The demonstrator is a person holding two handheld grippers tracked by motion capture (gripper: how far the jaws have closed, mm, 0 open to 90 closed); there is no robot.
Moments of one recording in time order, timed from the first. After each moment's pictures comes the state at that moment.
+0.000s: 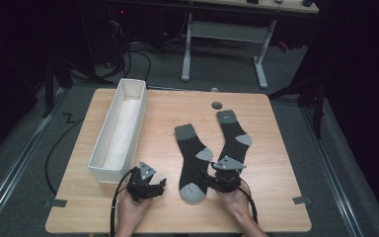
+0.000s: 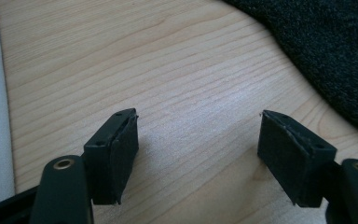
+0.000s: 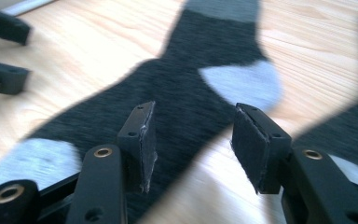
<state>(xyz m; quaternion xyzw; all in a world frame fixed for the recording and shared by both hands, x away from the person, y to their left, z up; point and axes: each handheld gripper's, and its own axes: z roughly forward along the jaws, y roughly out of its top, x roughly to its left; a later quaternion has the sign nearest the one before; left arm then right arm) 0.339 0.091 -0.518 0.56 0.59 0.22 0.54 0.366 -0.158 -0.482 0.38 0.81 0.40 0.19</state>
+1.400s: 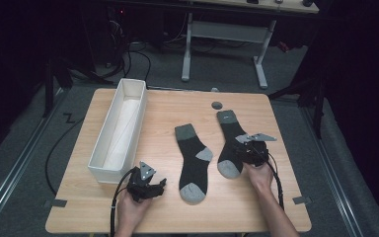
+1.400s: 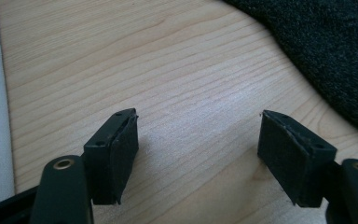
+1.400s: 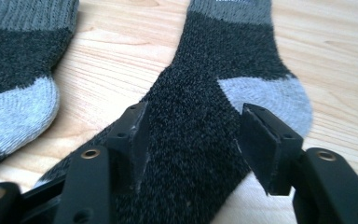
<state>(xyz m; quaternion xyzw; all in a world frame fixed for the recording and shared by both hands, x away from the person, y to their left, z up) 0.339 0.091 -0.518 0.56 0.59 0.21 0.54 0.458 -0.246 -0.479 0.48 0.77 0.36 0.22</state>
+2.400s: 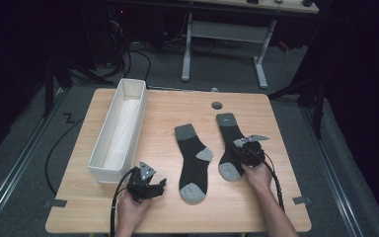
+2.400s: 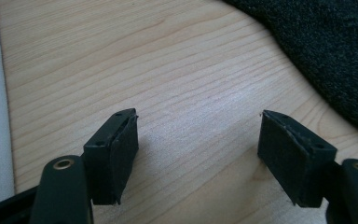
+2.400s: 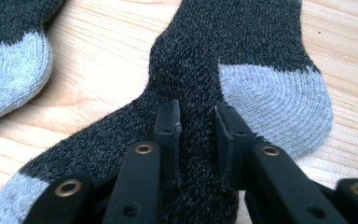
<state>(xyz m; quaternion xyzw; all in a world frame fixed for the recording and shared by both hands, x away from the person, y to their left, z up) 0.339 0.091 -0.518 0.56 0.59 0.22 0.54 0.462 -0.242 -0.492 0.46 0.81 0.32 0.19</state>
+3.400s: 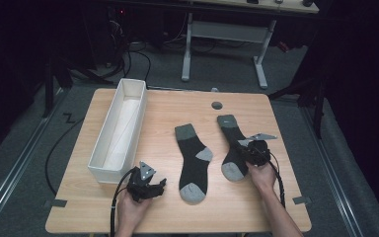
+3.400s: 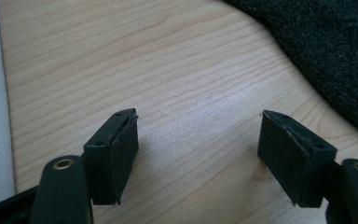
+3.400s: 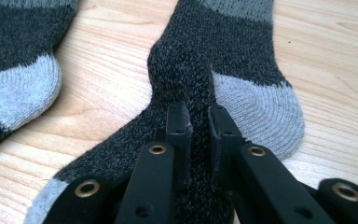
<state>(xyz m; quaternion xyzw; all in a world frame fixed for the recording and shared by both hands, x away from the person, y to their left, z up) 0.339 0.091 -0.518 0.56 0.59 0.22 0.54 0.456 -0.254 -0.475 0.48 0.79 0.33 0.19</state>
